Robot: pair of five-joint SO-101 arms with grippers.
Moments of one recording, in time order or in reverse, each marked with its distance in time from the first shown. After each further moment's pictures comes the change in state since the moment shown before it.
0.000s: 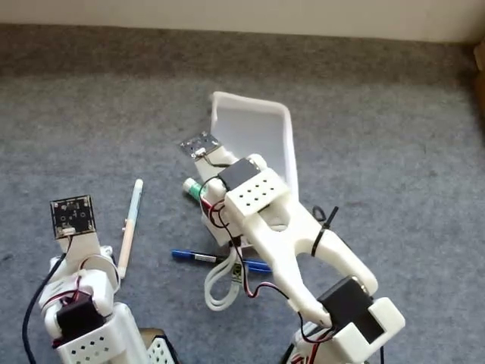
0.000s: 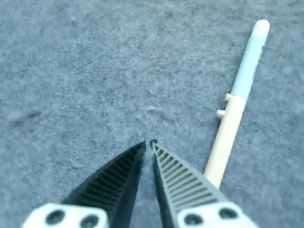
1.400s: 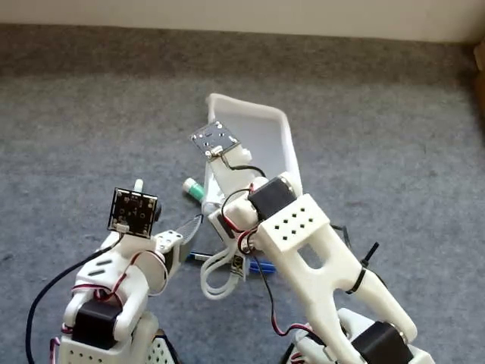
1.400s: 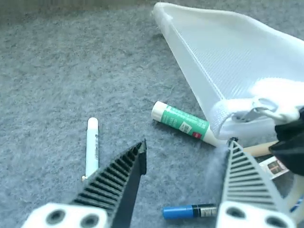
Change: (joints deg) left arm 40.3 0.0 -9.6 -7.4 13.7; right arm 0.5 -20.5 8.3 -2.9 0.3
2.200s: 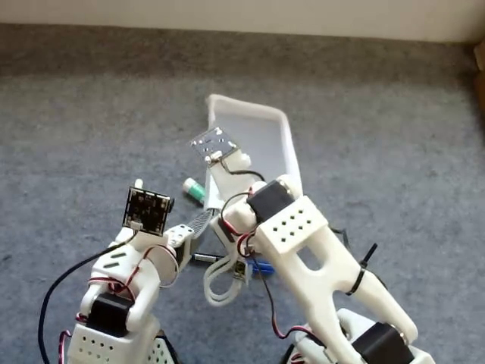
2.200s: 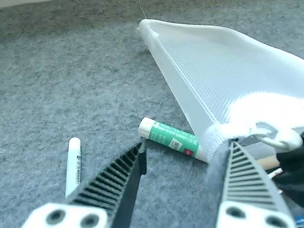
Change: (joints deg) left arm 2.9 0.1 9.9 -14.2 0.0; right arm -0.4 -0.4 2.2 0.0 0.0
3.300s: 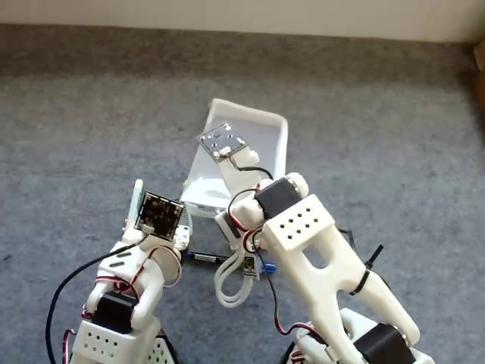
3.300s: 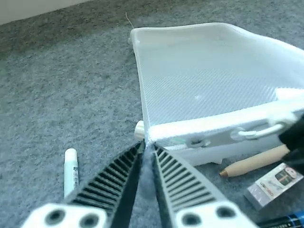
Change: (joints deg) left arm -1.8 0.0 4.7 -4.7 -5.8; right arm 3.1 -0.4 0.3 0.4 0.2
